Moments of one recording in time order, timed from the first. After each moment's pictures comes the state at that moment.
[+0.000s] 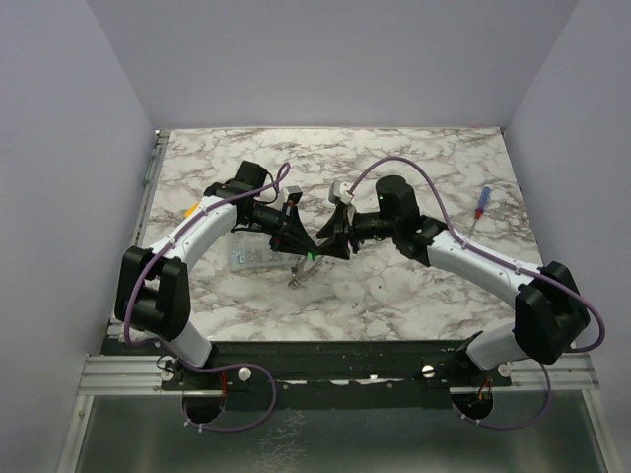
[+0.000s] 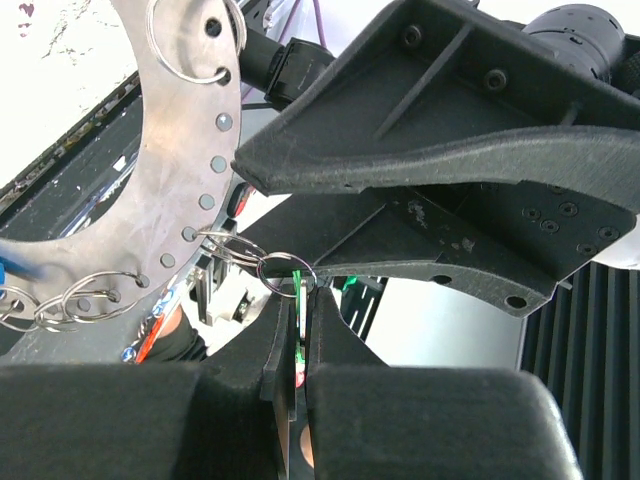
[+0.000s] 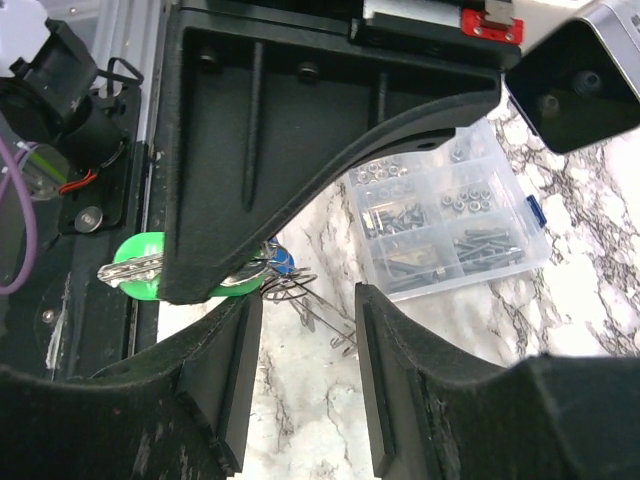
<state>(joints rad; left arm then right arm) -0.34 1.59 1.20 -0.80 1.25 -0.70 0.67 1.44 0.98 0.09 -0.81 -0.20</state>
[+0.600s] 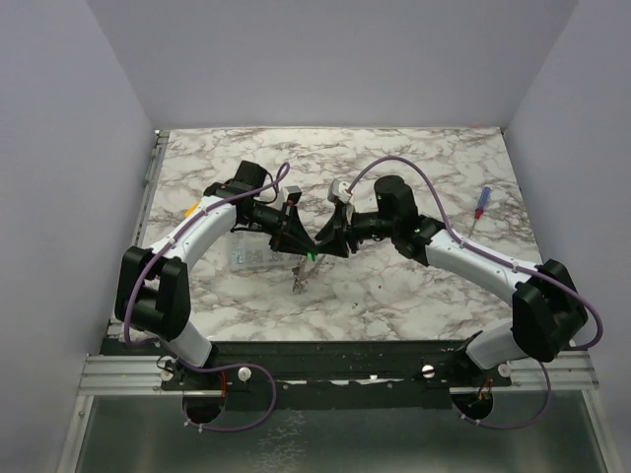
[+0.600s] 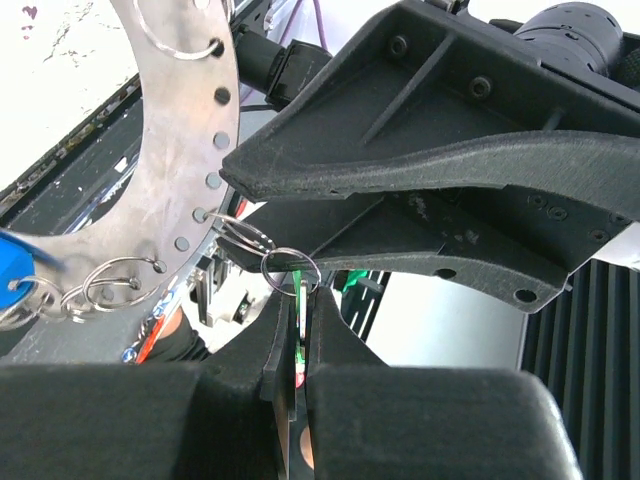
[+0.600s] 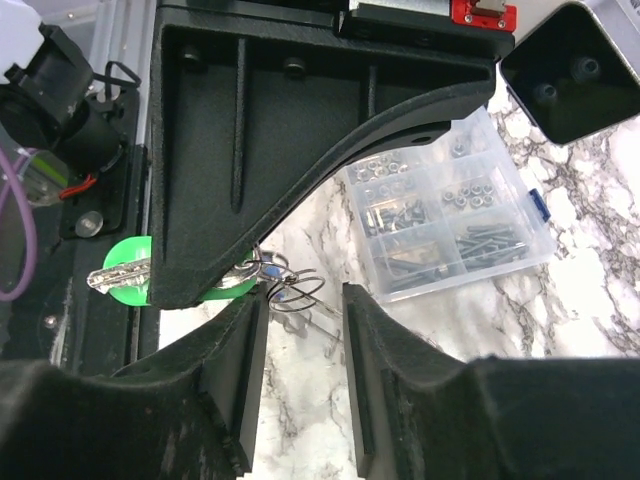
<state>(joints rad) -0.34 1.59 1.20 -0.80 1.25 -0.70 0.67 1.46 0.98 0.10 -0.80 -0.17</state>
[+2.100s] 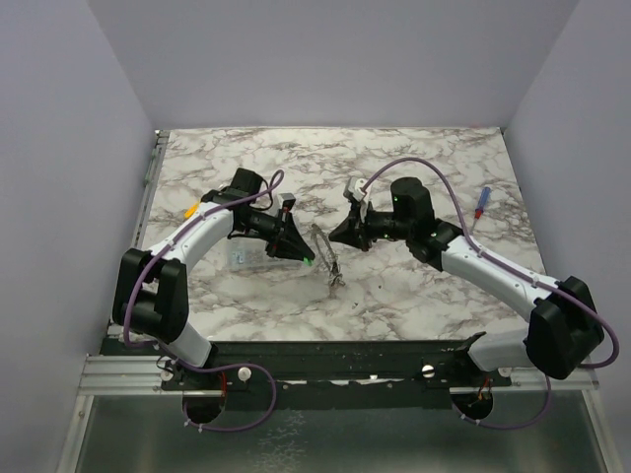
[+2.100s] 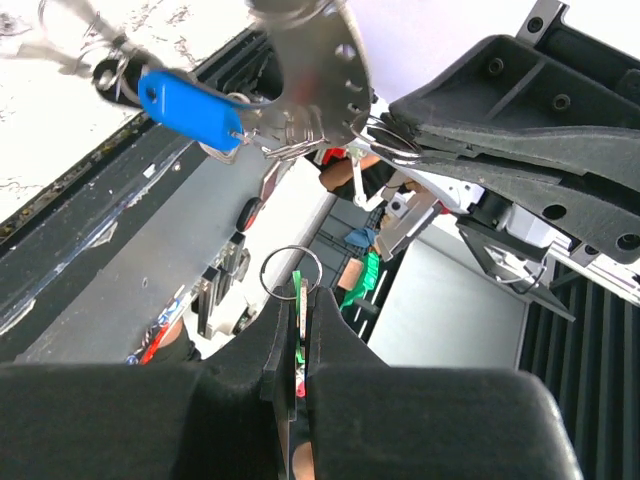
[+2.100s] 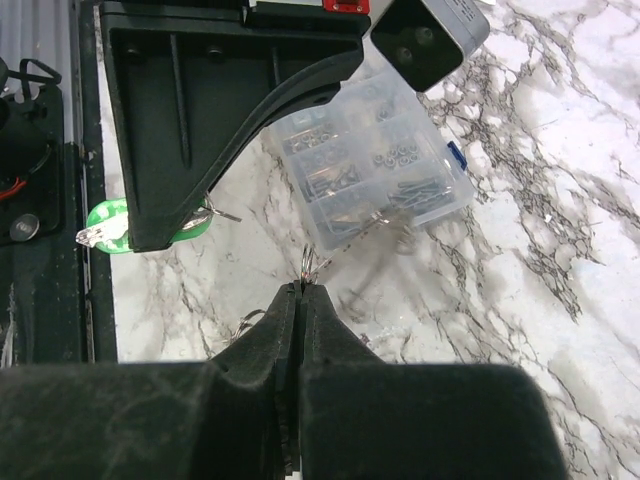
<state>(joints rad) -0.32 1.57 1.12 -0.76 1.21 -0.72 0.63 1.35 0.92 0.05 -0.67 -0.20</state>
